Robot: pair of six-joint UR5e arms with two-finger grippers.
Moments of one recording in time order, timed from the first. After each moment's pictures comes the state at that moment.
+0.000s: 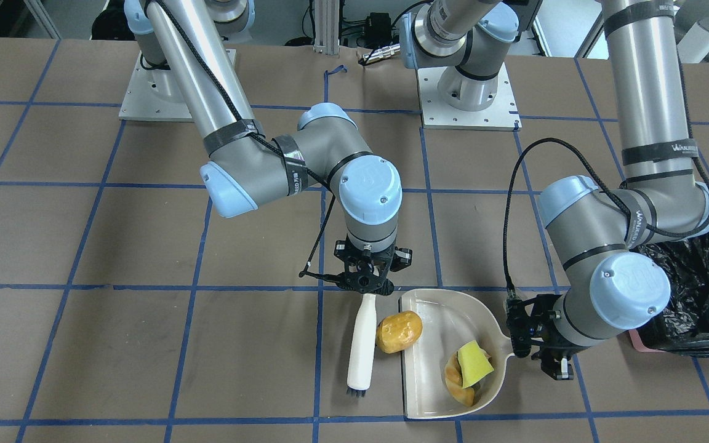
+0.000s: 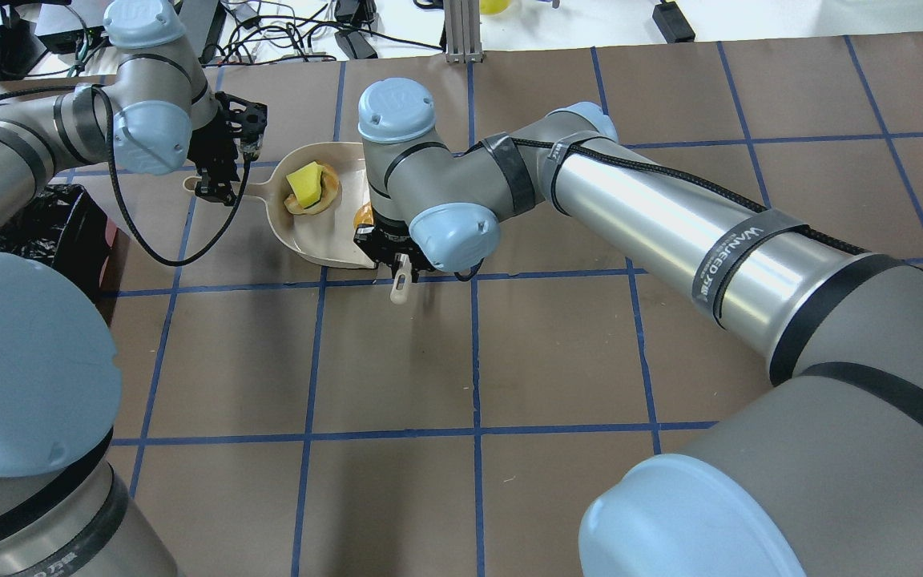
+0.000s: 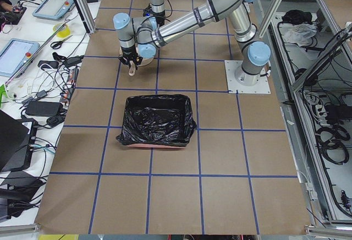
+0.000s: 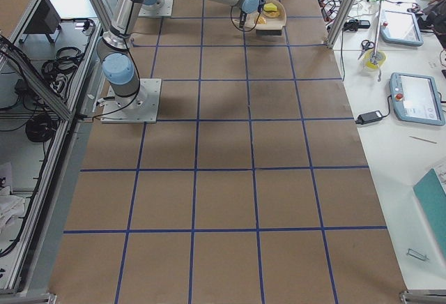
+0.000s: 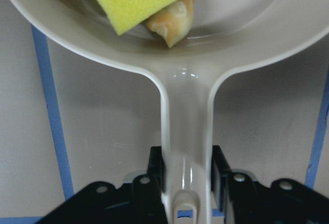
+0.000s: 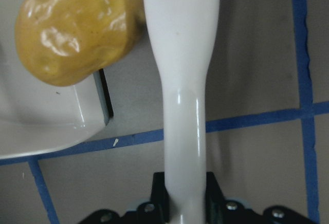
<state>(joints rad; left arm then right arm) -1.42 -2.16 -1.47 -1.10 1.68 1.73 2.06 -0.94 1.41 -2.04 -1.44 0.69</state>
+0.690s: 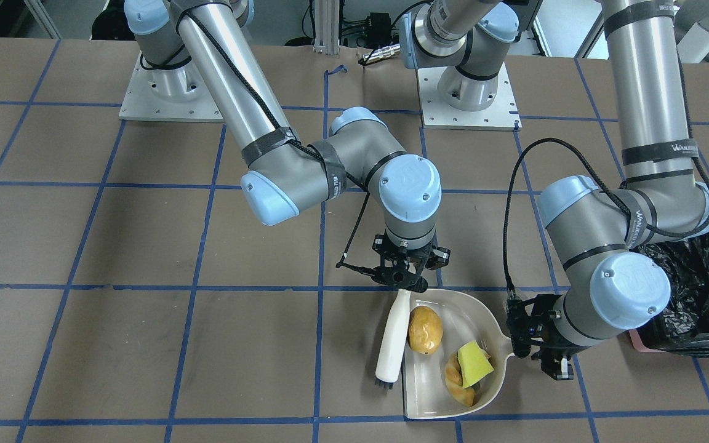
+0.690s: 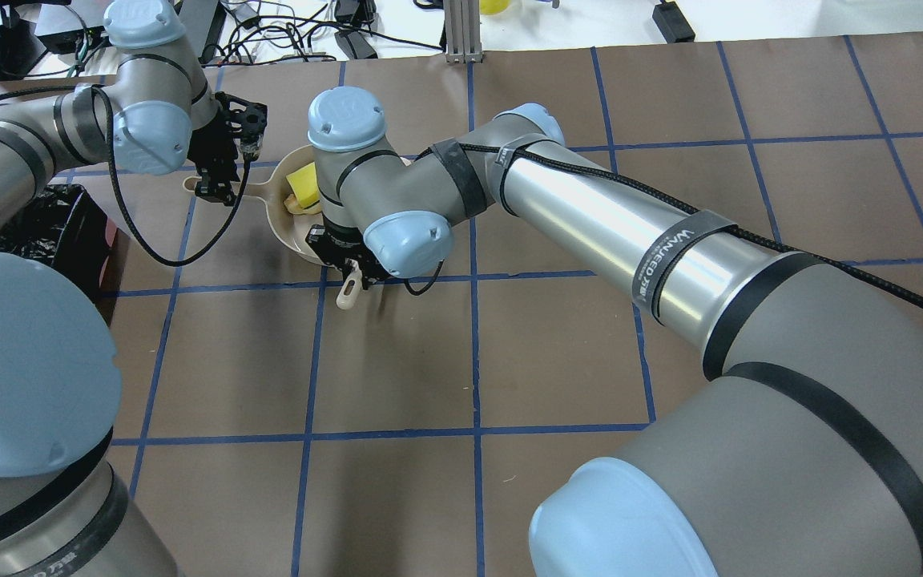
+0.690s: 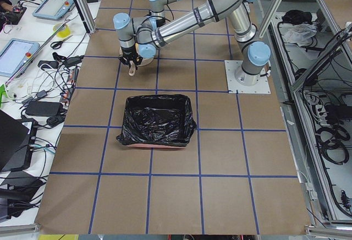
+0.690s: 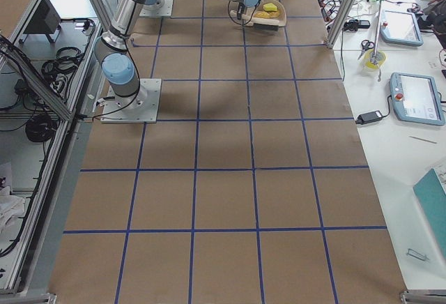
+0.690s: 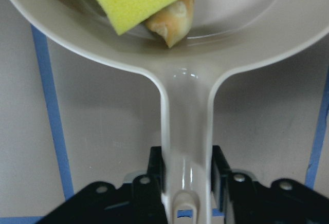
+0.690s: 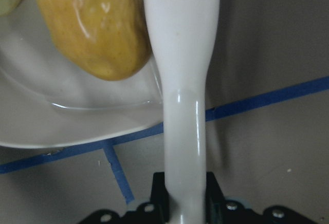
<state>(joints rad) -1.42 -2.16 -1.47 -1.10 1.68 1.73 2.13 -0.87 1.31 -2.05 -1.37 0.88</state>
